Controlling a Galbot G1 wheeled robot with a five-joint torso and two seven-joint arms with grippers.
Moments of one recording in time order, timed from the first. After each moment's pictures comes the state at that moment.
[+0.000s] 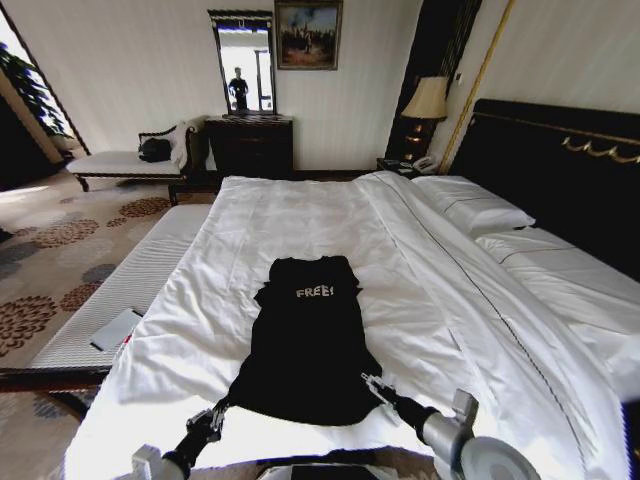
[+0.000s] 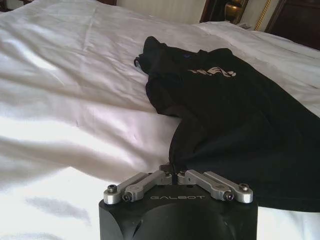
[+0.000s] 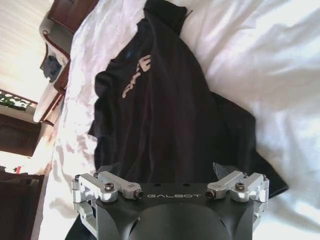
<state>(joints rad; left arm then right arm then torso) 2.11 -0.92 -0.56 -2.15 -0.64 -0.06 0.01 -1.86 1.30 0.67 2.42 1.38 -0.70 0.35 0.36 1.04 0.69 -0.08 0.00</state>
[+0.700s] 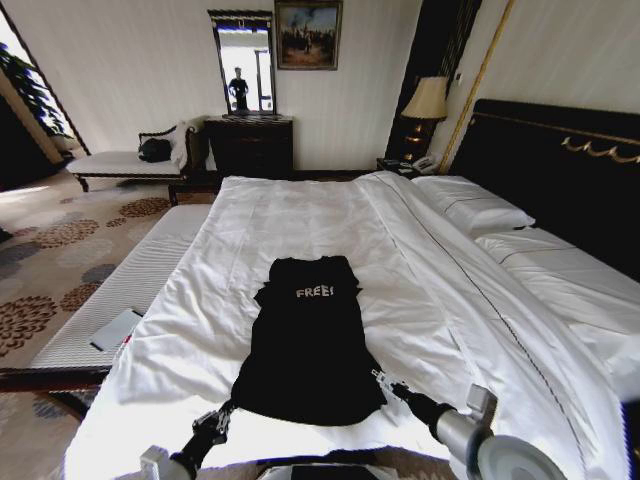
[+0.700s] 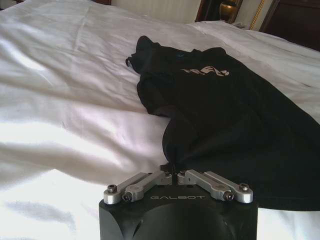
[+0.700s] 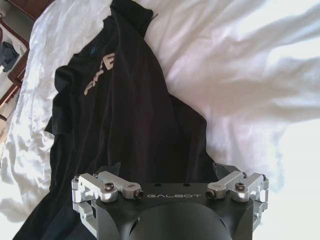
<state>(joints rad) 2.09 -0.94 -0.53 -2.16 -0.61 -0.04 0.01 -1.89 1.30 0.71 2.41 1.31 -0.73 0.44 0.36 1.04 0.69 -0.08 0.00</state>
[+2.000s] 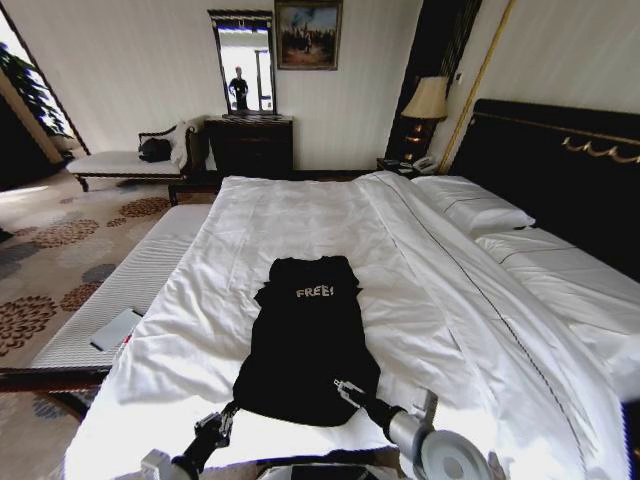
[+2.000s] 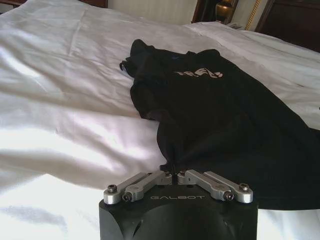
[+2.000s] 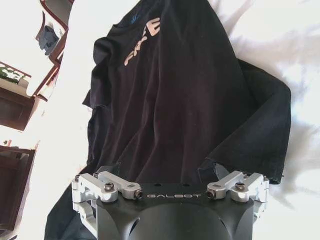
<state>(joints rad) 2.13 -0.96 -0.54 -2.20 -0.57 -0.03 0.01 -1.78 1.34 0.48 2.34 1.17 -0.71 0.36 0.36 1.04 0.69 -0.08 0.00</state>
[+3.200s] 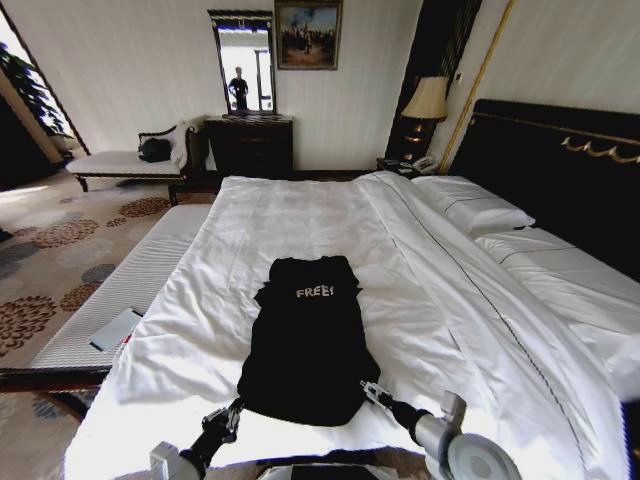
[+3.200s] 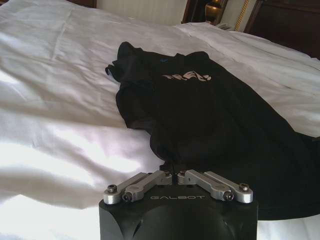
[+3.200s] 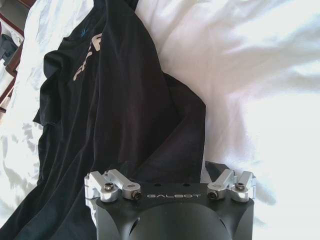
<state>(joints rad) 2.08 -0.95 -0.52 -2.23 -0.57 0.03 0.01 -1.79 1.33 0.63 2.26 1.23 -0.73 0.36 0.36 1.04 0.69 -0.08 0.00</state>
